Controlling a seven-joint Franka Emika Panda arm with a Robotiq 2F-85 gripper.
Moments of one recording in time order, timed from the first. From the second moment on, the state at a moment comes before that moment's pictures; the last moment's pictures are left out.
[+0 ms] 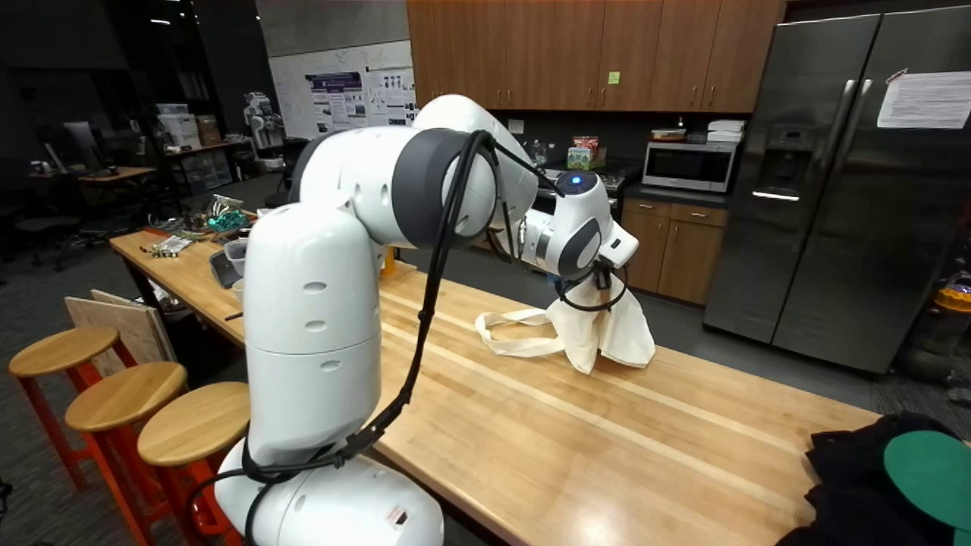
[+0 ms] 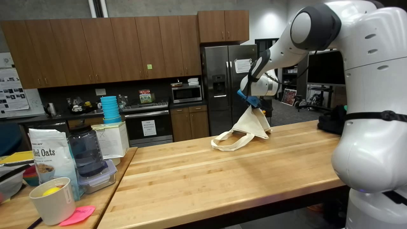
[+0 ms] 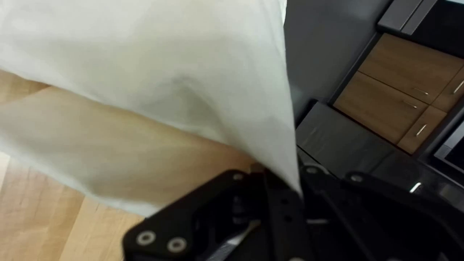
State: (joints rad) arm 0.09 0.20 -0.19 -2.03 0.16 2.89 0.95
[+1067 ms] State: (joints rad) arm -0.03 0.20 -0.15 -2.01 0.27 2.87 0.92
